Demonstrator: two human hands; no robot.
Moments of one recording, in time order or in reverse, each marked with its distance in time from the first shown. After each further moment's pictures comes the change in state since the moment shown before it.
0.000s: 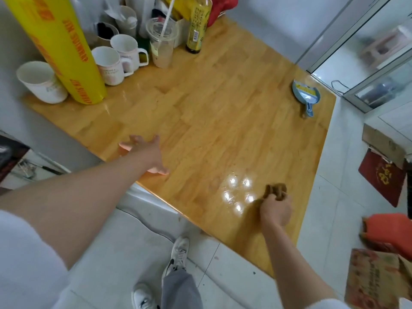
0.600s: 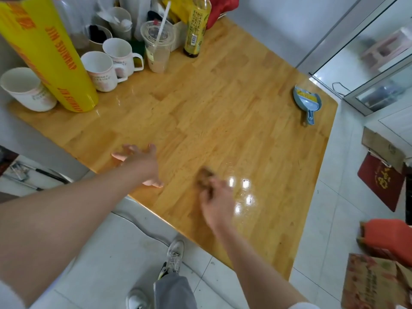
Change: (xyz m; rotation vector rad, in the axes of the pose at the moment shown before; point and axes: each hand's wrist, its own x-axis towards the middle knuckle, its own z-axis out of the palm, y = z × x) left_hand 0.009 0.009 -0.008 -0.006 -0.054 -0.048; right_hand -0.080 -0.042 0.076 -0.295 -0.426 -0.892
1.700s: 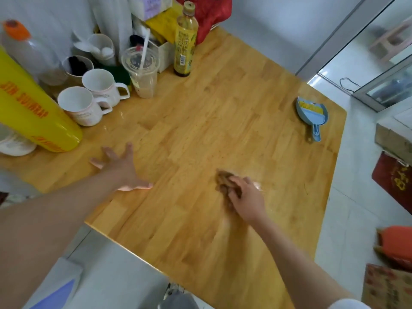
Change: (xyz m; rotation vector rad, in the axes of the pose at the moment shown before) left_hand 0.050 -0.019 -0.075 -0.098 0.003 -0.083; right_hand 0.125 0.057 -0.063 -0.031 -0.086 -0.068
